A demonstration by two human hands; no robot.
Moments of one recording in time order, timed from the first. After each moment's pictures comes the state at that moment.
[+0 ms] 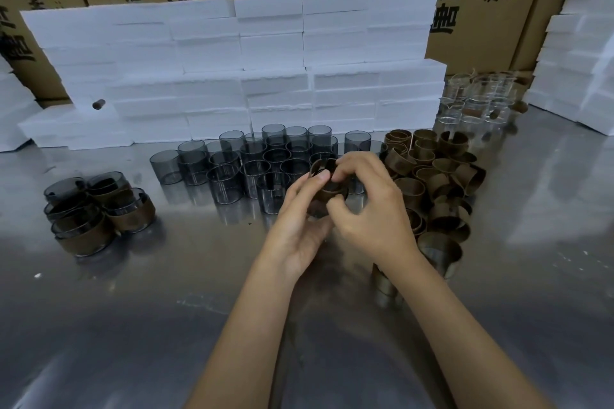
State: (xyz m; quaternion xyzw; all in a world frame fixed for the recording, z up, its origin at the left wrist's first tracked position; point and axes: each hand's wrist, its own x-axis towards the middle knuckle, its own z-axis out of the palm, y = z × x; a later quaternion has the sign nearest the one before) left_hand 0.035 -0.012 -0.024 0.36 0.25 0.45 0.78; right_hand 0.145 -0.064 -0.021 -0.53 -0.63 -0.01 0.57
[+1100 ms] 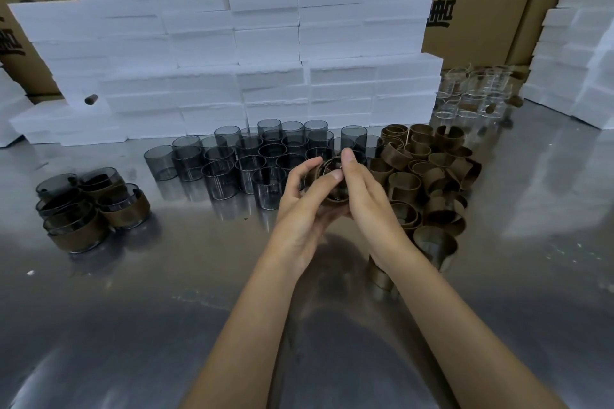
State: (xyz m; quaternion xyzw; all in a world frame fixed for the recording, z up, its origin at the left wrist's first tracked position) left_hand 0.042 -0.012 -0.033 0.44 0.21 0.47 0.74; right_hand 0.143 -0.058 -0.025 -0.54 -0.45 0.35 0.62
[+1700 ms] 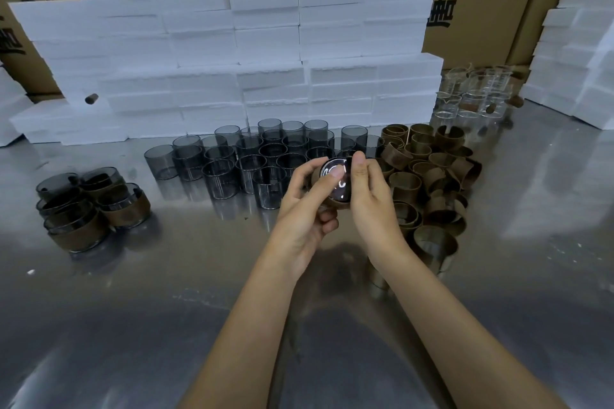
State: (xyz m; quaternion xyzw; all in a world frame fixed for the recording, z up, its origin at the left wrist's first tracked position) left_hand 0.041 -0.017 -0.030 0.47 0.25 0.43 0.73; right_hand 0.141 -0.053 -0.030 -0.56 -0.43 0.26 0.66
